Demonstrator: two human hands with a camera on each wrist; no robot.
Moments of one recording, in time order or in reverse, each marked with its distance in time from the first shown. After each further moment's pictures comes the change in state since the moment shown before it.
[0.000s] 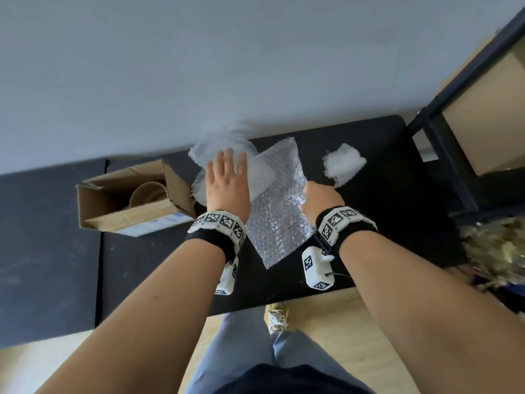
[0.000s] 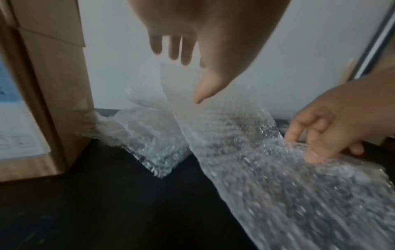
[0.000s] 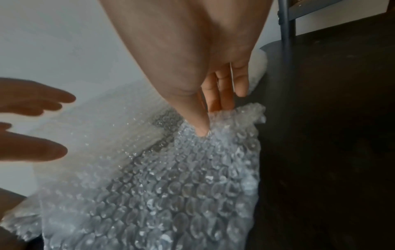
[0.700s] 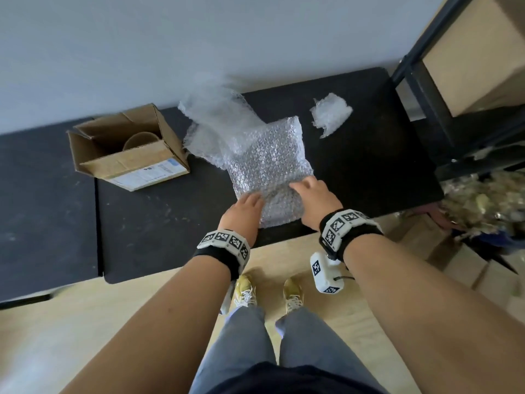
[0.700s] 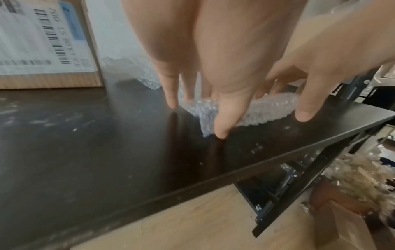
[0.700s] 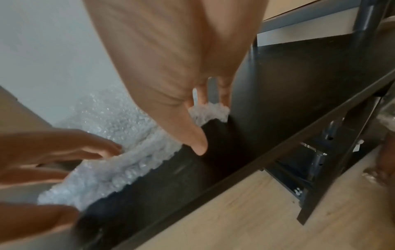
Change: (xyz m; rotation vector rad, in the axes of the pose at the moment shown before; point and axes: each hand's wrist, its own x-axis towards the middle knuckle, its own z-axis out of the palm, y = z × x) left_hand -0.133 0.011 0.061 -0.108 -0.392 0.309; right_hand -0.101 0.041 0.069 -0.029 -0.067 -0.243
